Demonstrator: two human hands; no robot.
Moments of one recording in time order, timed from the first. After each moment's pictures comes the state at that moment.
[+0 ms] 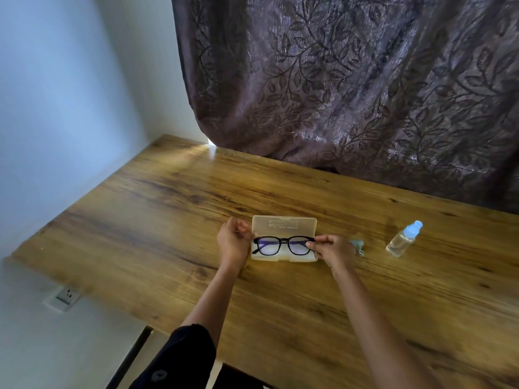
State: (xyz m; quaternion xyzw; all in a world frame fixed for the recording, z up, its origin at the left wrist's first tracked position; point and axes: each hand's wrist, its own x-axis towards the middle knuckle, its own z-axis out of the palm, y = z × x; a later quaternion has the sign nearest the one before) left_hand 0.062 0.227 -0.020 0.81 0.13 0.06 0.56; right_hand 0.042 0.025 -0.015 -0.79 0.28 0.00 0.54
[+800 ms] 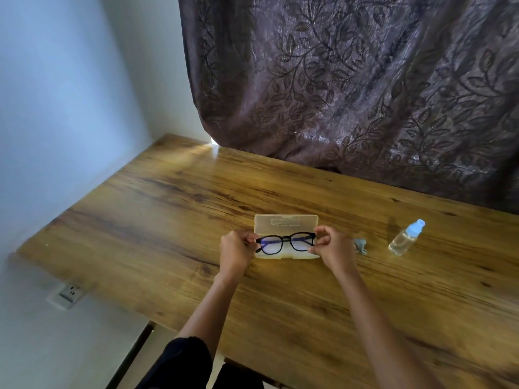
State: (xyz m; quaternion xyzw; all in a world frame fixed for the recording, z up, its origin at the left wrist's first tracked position) left_hand 0.039 0.233 -0.015 0.88 0.04 0.05 0.47; right_hand 0.027 0.033 0.005 -0.90 0.17 -0.02 0.41
